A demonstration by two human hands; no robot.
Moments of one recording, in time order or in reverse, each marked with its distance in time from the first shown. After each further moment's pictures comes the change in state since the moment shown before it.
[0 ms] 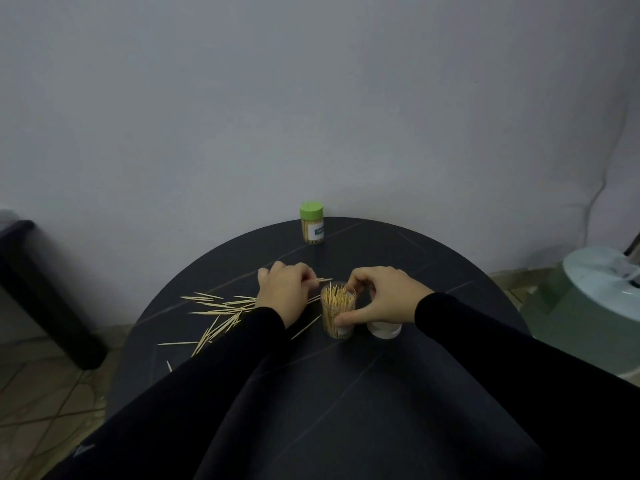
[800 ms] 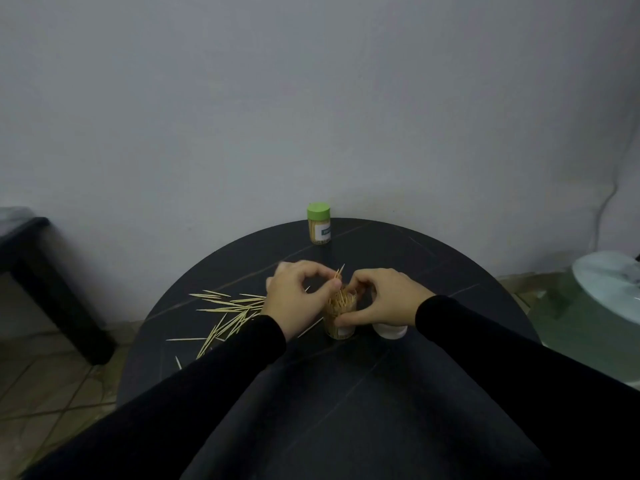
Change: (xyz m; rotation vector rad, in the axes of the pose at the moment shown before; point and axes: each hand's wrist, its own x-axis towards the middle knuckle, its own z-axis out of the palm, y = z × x) left_hand -0.042 0.021 -0.028 -0.470 0.099 0.075; right_hand 0.002 -0.005 0.005 -0.011 0.009 -0.043
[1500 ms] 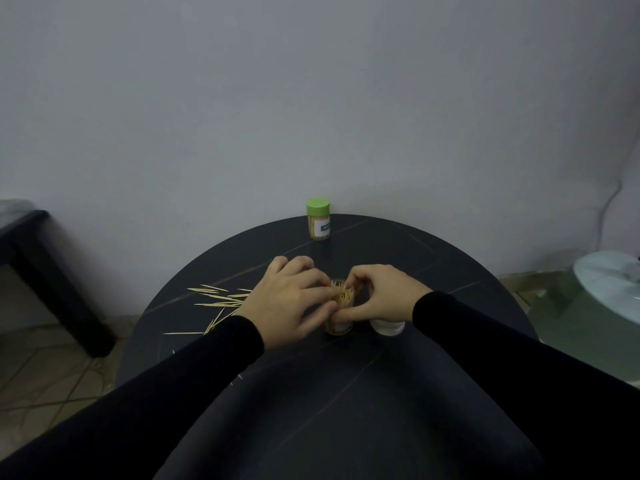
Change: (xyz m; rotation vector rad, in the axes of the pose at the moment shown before) left_hand -0.004 -0.020 -0.018 0.701 -0.028 0.781; right_hand 0.001 0.004 0.001 0.110 0.006 -0.008
